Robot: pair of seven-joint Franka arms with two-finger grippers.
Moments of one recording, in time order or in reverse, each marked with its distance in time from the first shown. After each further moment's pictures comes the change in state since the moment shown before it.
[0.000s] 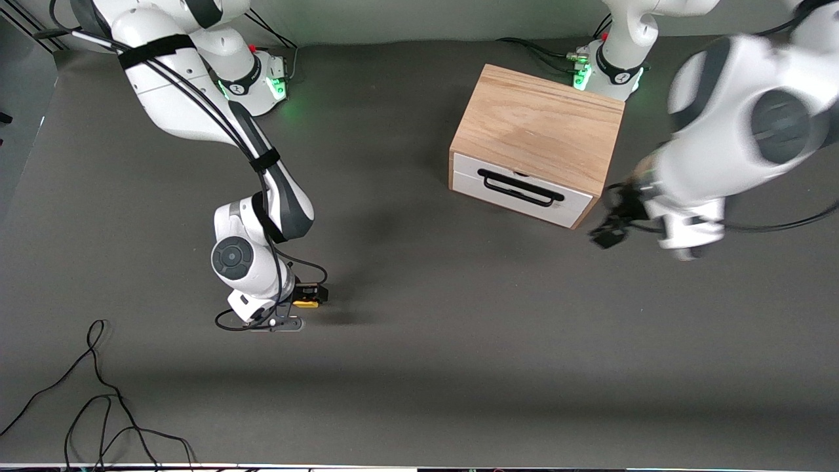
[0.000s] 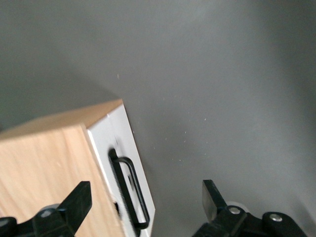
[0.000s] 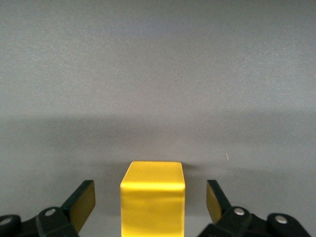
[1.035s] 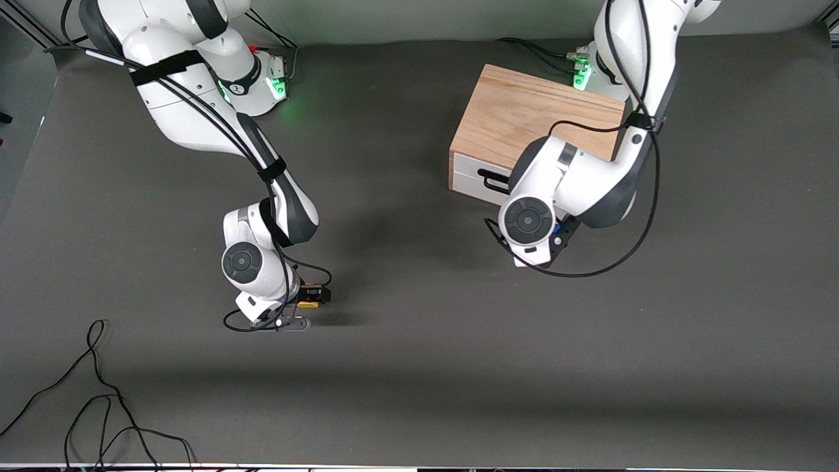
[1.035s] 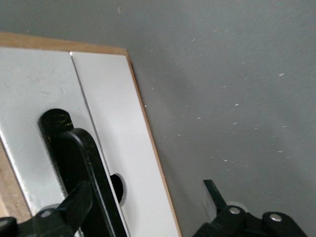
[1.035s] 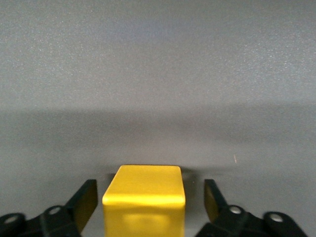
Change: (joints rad) left arm -0.199 0.271 -0.001 -0.060 0.047 0.036 -0.132; right arm 0.000 0.036 0.000 -0.004 0.000 0.016 0.000
